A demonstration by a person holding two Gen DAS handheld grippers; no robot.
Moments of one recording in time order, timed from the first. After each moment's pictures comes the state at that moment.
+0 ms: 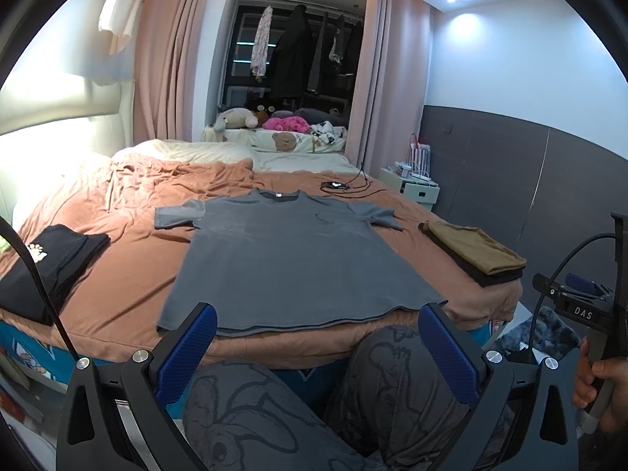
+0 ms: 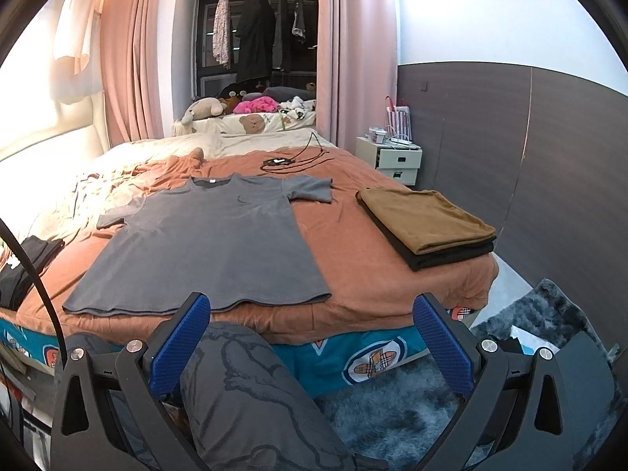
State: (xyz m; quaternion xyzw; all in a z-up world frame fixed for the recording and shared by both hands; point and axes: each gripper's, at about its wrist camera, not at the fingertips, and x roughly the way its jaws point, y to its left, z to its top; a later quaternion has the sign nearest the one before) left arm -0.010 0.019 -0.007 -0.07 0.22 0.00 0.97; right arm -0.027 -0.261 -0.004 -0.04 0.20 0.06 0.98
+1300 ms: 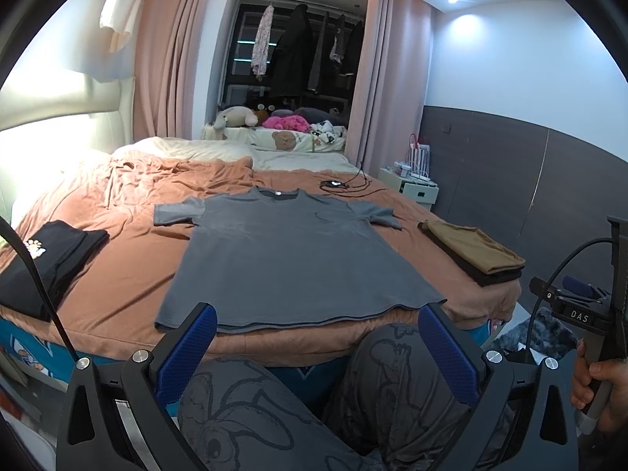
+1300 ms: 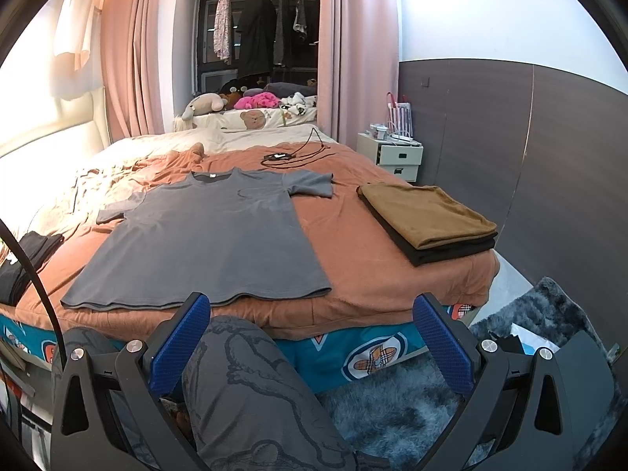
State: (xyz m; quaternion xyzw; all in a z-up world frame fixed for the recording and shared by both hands) left arm -0.010 0.014 -0.009 -0.08 0.22 0.00 0.97; right arm -0.028 -0.258 -0.010 -0.04 0.21 0.06 0.98
